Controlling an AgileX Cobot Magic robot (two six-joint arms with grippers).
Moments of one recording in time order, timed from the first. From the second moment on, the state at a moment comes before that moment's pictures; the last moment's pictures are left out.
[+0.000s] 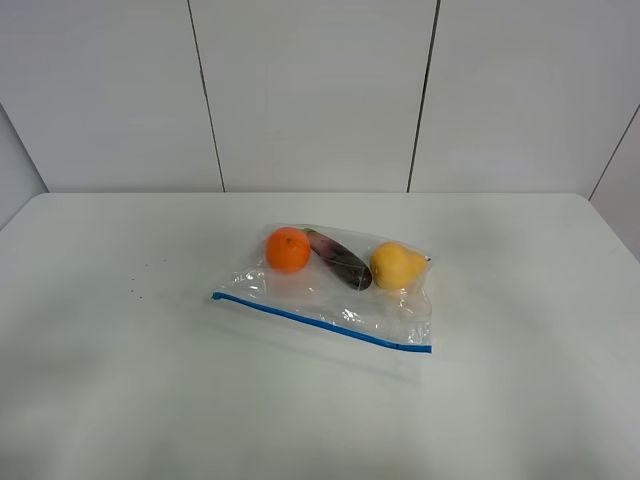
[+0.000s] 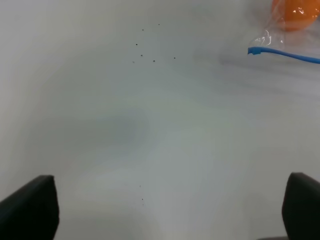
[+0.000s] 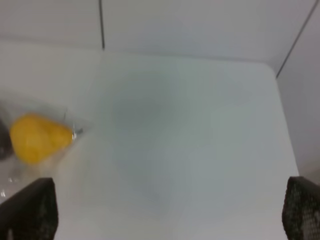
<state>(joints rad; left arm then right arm) -0.04 -0.01 -0.50 0.03 1.06 0.02 0.08 0.63 -0.85 -0.14 0.84 0.08</state>
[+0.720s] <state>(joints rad) -0.04 -0.01 -0.50 0.03 1.06 0.02 0.08 0.12 -0.68 -0.15 0.76 0.21</state>
